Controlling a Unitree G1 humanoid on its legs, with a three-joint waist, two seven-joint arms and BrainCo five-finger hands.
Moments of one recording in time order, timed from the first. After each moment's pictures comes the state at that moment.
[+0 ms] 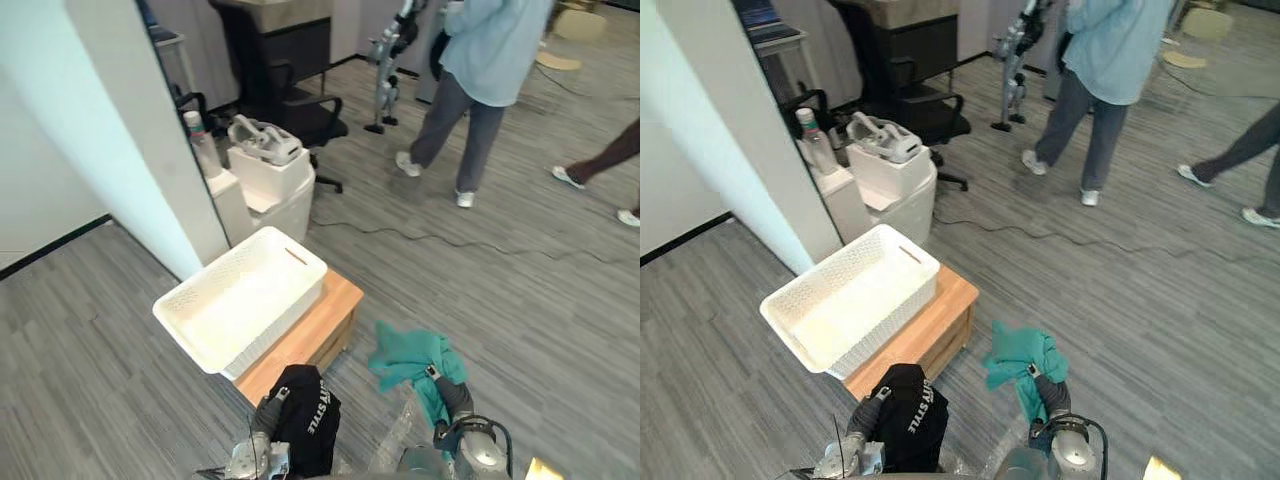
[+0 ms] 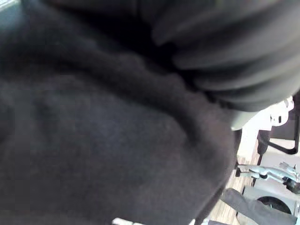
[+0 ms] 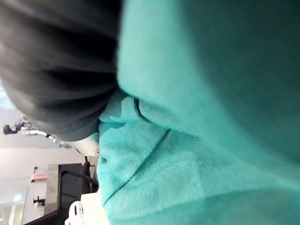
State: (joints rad) left arm 0.28 0.04 -0.19 0.45 -0.12 -0.01 0.09; right arm 0.30 -0.01 -0.08 0.29 0.05 -0.06 -0.02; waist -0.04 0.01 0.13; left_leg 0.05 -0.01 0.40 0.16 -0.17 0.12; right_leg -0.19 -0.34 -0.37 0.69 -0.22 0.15
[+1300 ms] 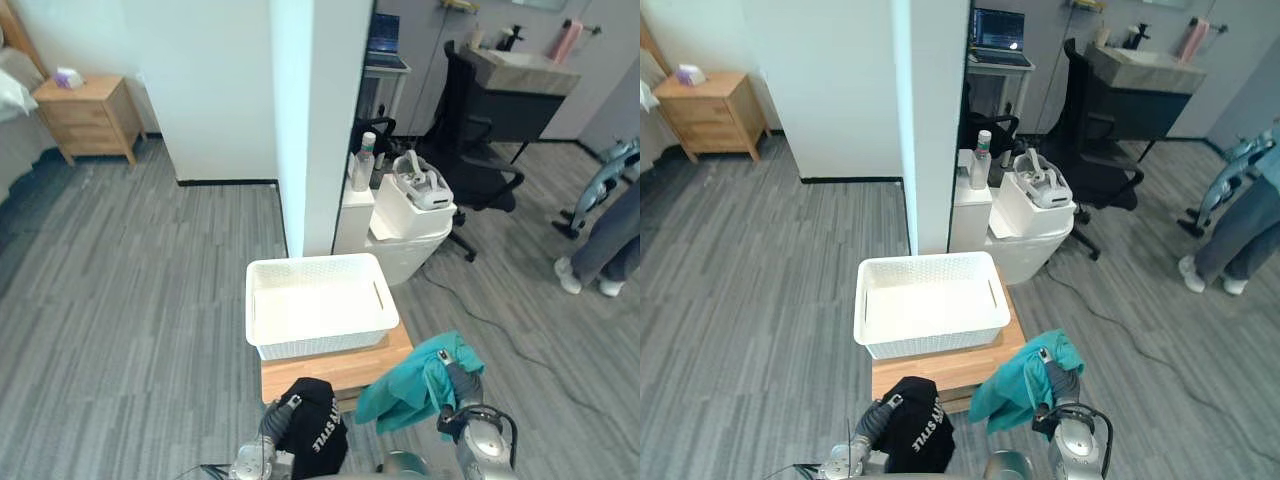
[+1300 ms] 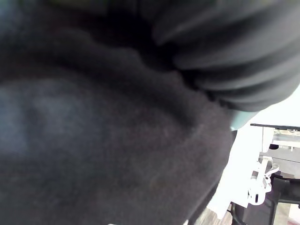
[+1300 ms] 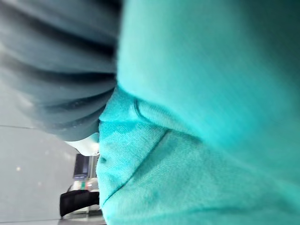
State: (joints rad) left arm 0.27 0.09 -0.25 0.46 -0.02 0.00 0.04; right arm 0.27 0.03 -0.13 0.12 0.07 -0.08 -0.09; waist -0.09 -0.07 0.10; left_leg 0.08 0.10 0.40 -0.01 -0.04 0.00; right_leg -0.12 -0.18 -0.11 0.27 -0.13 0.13
